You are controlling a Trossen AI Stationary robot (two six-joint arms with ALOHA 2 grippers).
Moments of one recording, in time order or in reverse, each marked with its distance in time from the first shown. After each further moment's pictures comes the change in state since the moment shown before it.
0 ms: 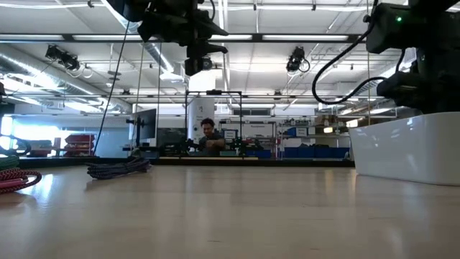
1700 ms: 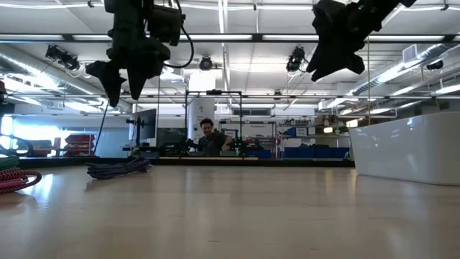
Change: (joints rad) left arm -0.152 -0.041 0.000 -1.059 -0.627 -0.206; right arm -0.142 0.082 0.314 0.453 0.311 -0.992
